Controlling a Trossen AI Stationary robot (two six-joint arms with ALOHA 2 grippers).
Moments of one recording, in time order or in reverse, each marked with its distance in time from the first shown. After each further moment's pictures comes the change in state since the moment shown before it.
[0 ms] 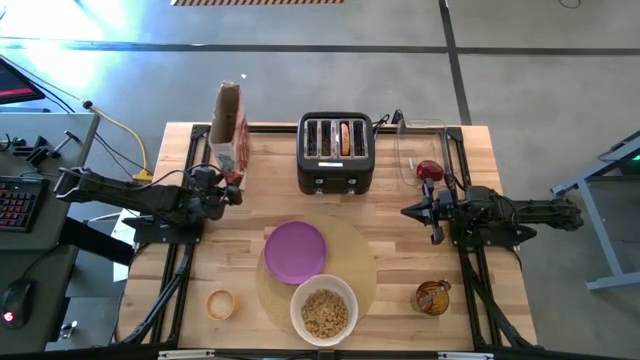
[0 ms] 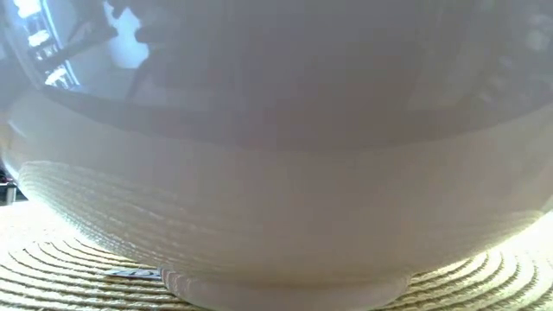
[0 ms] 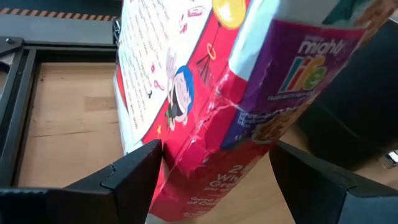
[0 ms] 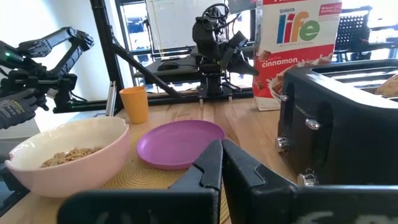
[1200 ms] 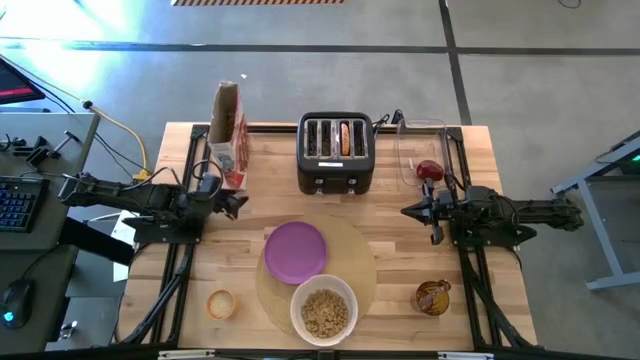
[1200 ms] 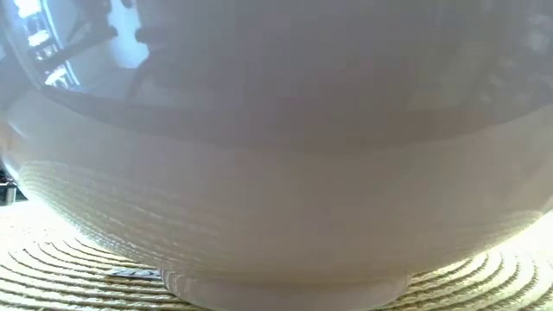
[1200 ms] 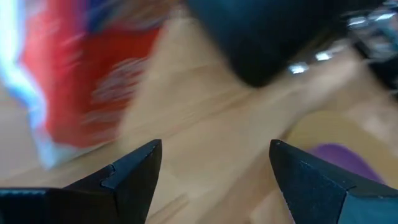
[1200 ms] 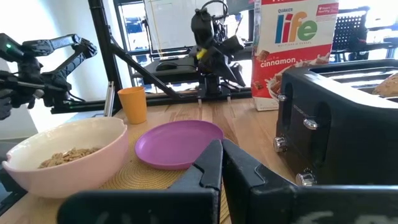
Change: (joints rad) left arm 0.000 -0.164 0.000 0.031 0.422 0.139; right arm 0.000 0.000 0.000 0.000 0.006 0.000
